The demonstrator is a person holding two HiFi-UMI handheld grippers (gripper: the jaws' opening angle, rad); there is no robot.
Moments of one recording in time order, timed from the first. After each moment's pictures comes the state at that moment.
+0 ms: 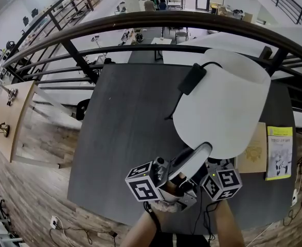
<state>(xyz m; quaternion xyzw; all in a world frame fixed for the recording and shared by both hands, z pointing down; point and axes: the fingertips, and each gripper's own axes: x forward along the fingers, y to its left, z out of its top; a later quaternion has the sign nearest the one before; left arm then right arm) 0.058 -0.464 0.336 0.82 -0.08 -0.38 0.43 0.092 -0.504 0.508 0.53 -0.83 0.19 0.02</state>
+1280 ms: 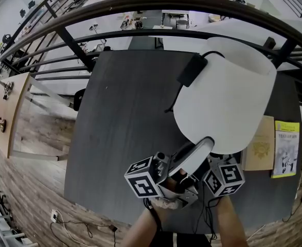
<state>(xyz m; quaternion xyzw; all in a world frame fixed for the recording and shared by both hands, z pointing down) 0.047 -0.481 0.373 0.80 -0.08 -0.39 0.44 0.086 -0.517 0.545 0.53 -0.82 0.20 0.04</state>
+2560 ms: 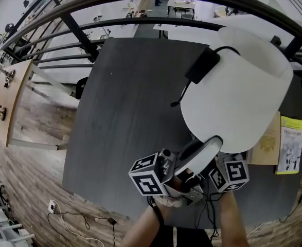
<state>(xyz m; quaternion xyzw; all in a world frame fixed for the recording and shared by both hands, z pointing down) 0.038 -0.458 0.384 0.80 -0.08 -0.41 0.43 0.083 -0.508 0.547 0.53 -0.83 0.14 0.03</state>
